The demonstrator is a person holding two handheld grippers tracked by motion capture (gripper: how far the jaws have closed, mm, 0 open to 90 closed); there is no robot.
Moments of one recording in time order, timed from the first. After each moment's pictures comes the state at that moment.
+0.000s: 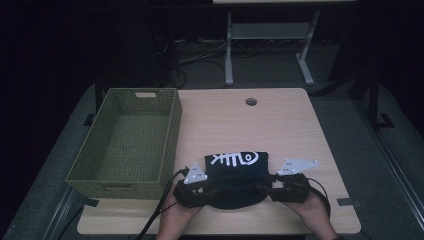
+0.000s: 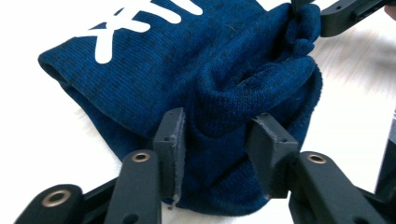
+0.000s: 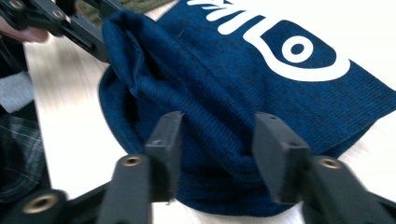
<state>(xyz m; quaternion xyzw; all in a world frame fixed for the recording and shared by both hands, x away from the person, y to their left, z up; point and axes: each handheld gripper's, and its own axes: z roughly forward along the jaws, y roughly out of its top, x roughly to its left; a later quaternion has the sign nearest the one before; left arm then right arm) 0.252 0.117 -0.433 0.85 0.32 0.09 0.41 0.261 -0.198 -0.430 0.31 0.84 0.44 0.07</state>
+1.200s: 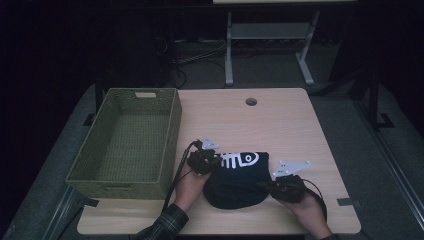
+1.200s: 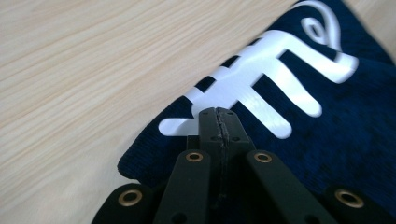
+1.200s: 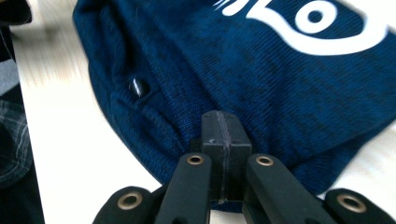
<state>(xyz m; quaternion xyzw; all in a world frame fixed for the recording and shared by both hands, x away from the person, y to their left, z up) 0.345 0.081 -0.442 0.86 0.35 0.11 0.36 0.266 -0.191 -0.448 0.31 0.86 0.41 0.06</state>
